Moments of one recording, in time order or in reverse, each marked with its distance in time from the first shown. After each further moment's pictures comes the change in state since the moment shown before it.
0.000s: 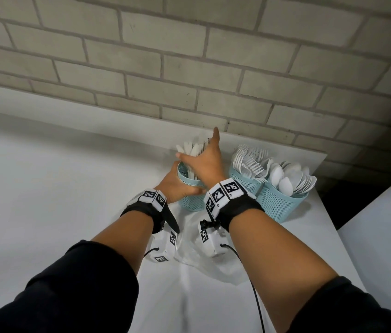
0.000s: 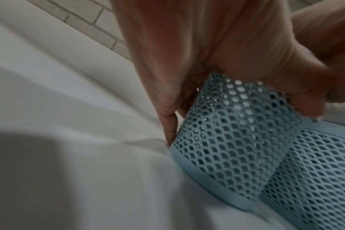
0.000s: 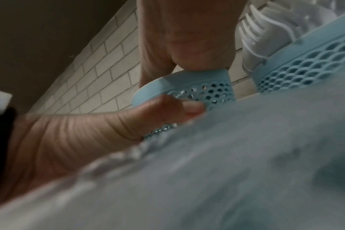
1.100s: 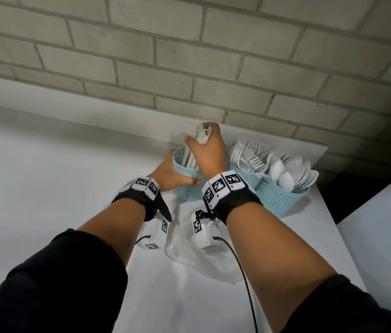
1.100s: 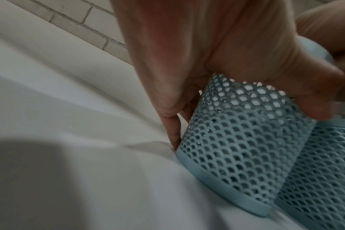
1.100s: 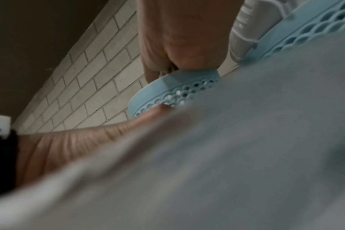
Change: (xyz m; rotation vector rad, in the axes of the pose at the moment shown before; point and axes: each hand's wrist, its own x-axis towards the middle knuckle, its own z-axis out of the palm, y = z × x) left_hand 0.021 -0.004 -0.011 0.073 -0.052 -0.027; right_hand 0.014 0.007 -0.006 0.072 0.094 -0.038
